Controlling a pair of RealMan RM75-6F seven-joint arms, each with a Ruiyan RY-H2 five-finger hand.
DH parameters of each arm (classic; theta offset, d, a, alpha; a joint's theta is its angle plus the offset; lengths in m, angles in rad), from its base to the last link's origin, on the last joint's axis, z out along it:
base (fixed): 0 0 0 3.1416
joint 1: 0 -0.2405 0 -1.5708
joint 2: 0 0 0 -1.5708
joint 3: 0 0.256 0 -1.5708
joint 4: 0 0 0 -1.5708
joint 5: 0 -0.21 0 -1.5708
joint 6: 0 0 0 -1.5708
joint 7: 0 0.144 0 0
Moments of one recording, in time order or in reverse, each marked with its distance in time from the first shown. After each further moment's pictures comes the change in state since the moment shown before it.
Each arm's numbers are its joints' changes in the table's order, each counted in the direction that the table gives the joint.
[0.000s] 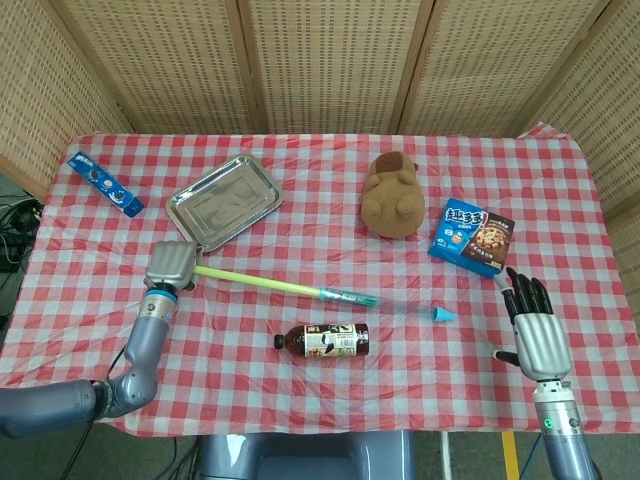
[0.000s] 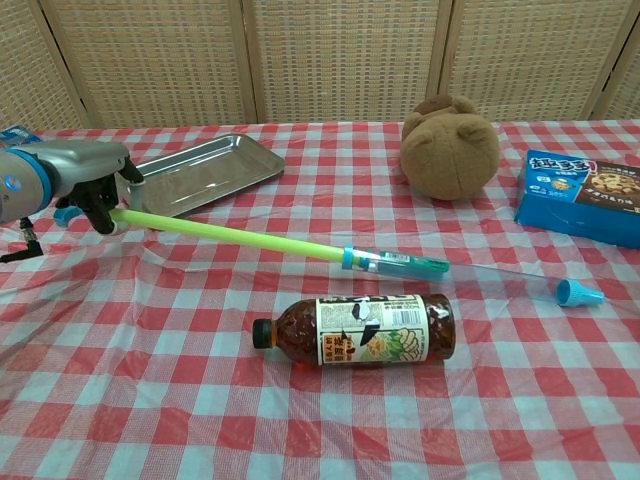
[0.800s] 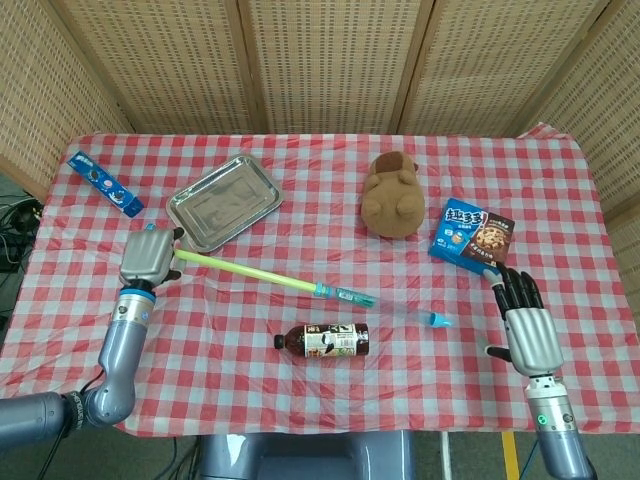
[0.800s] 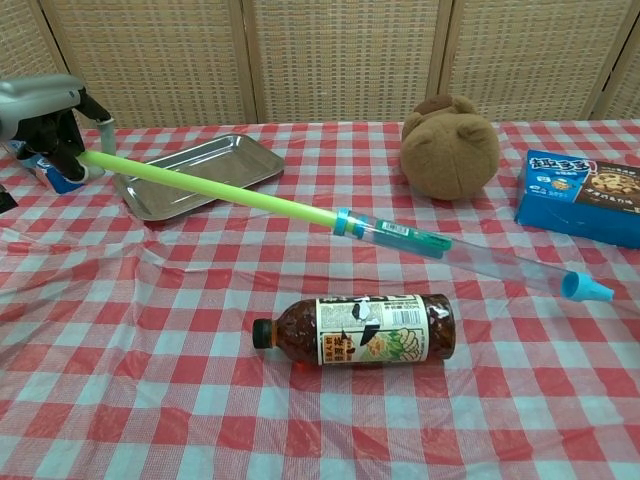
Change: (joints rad) left arm -0.067 -0.134 -0.044 -0.206 -0.100 -0.138 -0.132; right arm -0.026 -0.013 0.020 -0.062 0.011 0.014 -0.022
